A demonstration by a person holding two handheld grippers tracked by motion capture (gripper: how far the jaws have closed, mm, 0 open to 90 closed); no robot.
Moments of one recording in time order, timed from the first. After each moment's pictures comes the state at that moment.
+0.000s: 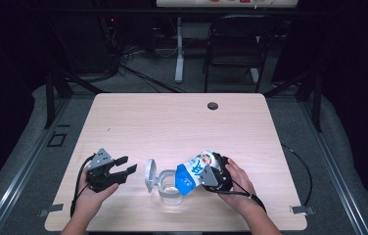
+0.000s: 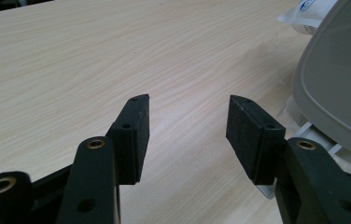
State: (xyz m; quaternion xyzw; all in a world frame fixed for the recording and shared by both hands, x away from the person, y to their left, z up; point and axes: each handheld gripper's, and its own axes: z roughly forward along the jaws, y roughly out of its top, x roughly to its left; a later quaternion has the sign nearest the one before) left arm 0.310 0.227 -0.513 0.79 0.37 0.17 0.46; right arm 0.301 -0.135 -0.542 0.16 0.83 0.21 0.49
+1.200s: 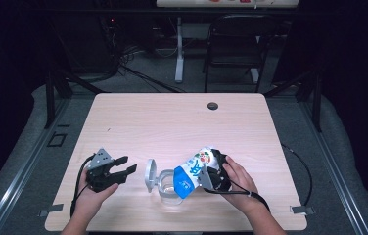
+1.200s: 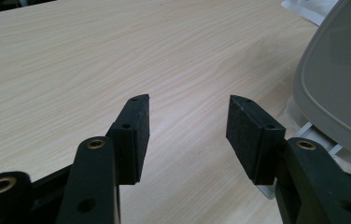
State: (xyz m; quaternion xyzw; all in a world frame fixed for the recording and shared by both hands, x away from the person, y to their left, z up) left arm 0.311 0.227 -0.513 0.79 0.37 0.17 0.46; right arm 0.300 -0.130 -0.533 0.10 0.82 0.16 0.54
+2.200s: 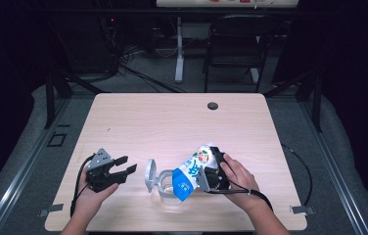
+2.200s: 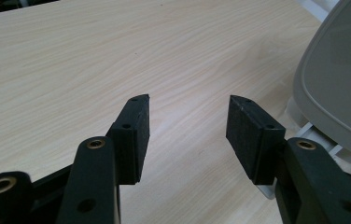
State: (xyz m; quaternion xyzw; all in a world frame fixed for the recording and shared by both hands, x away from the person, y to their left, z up) left arm 0.311 0.227 -0.512 0.79 0.37 0.17 0.46; right arm 0.299 -0.126 -0.524 0.06 0.81 0.14 0.57
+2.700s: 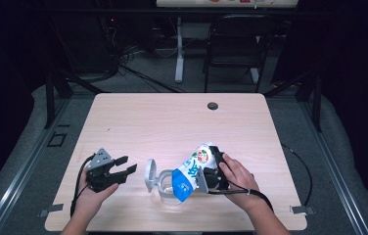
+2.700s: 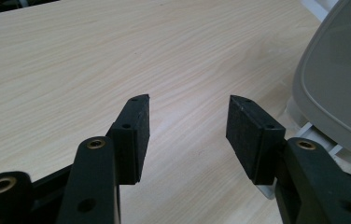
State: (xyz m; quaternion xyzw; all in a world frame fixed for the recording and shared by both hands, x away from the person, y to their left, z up) left arm 0.310 0.227 -0.513 0.79 0.37 0.17 0.46; right arm 0.298 -0.124 -0.525 0.05 0.80 0.14 0.58
